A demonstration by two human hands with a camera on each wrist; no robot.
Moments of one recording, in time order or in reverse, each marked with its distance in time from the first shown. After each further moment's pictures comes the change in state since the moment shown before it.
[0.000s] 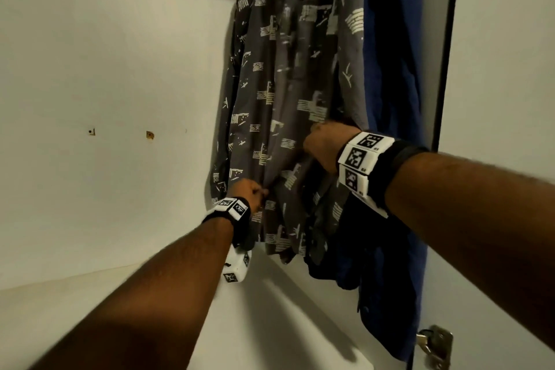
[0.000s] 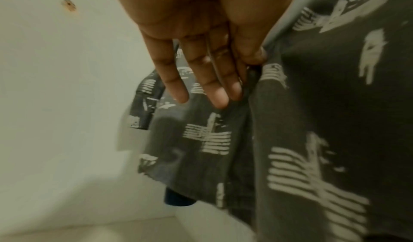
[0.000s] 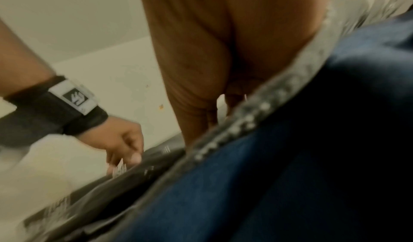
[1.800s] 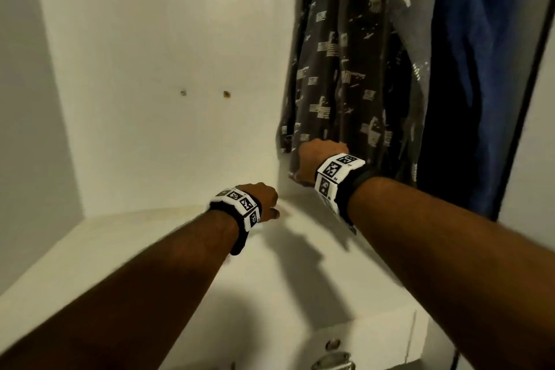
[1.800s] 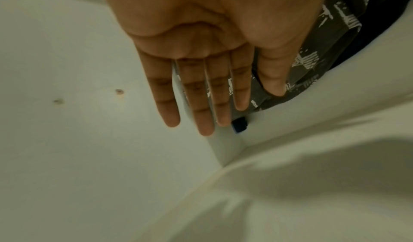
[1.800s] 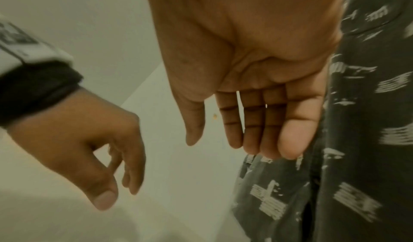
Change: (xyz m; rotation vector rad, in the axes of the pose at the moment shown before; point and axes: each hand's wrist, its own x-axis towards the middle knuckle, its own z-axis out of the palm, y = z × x) left_hand -0.172 -0.060 -0.091 1.012 -0.402 -0.153; right_hand -0.014 -0.184 0.024 0.397 -0.024 0.020
